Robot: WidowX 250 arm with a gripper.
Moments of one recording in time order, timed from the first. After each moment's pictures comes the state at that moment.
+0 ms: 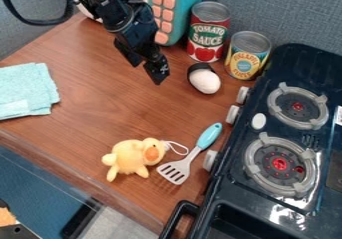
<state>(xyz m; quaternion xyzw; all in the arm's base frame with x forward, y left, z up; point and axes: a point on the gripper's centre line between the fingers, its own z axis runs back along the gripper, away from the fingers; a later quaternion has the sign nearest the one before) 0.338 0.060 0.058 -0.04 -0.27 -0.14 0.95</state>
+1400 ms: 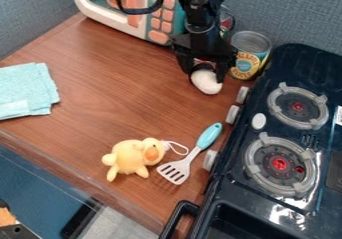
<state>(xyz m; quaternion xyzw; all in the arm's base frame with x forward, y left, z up) 0.417 -0.003 0.030 -0.05 -0.20 0.06 0.98</state>
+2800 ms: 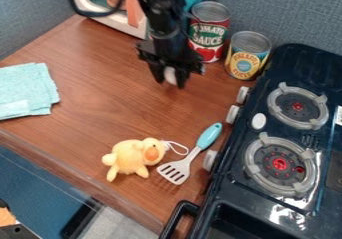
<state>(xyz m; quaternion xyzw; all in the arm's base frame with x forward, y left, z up) 0.359 0.038 0.052 -0.03 -0.20 0.07 0.98</state>
